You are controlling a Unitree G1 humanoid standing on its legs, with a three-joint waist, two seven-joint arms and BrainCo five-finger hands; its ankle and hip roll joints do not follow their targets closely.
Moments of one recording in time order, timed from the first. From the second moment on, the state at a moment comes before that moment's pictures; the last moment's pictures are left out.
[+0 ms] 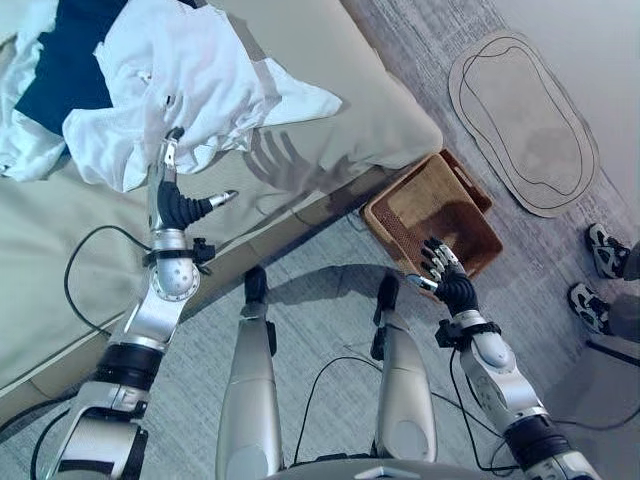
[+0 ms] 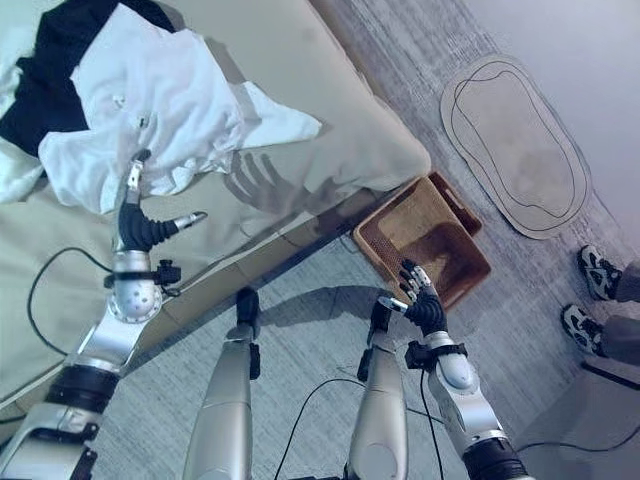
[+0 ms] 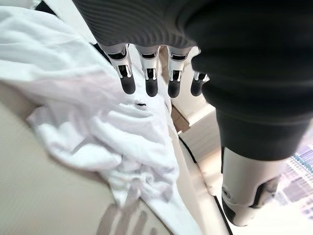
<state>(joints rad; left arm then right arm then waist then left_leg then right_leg) -0.42 0.62 -0.10 0.26 0.24 -0.21 0.58 -0.04 -0.37 0.21 0.24 0.45 -0.27 -0.05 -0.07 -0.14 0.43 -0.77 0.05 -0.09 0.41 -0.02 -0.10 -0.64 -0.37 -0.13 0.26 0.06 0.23</state>
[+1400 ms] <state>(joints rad) -0.70 0.94 -0.30 0.65 0.58 0.02 0.53 -0.09 -0.39 0.22 0.24 0.50 -0.31 0.00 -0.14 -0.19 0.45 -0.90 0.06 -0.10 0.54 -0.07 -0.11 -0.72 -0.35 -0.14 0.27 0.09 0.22</state>
